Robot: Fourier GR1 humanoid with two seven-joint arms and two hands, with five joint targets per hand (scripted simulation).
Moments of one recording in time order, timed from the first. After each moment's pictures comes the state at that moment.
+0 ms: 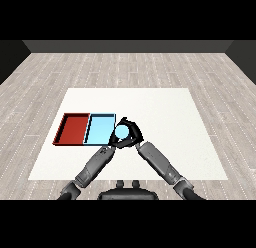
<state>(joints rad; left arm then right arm) -0.46 0.01 -0.50 -1.02 0.24 0.38 -0.39 -0.54 -0.01 0.54 -1.22 -0.24 -0.32 -0.31</state>
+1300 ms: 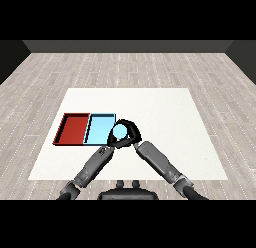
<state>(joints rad) -0.46 0.02 -0.50 -0.99 0.31 0.45 -0.45 -0.57 -0.02 0.59 -1.23 -0.35 -0.34 -0.32</state>
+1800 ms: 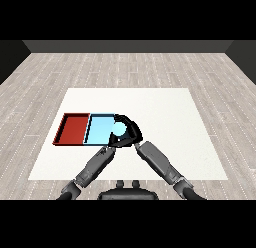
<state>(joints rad) -0.47 0.01 -0.52 -0.95 0.36 0.46 -0.44 -0.55 -0.01 0.55 -1.25 -0.36 -0.31 -0.29</state>
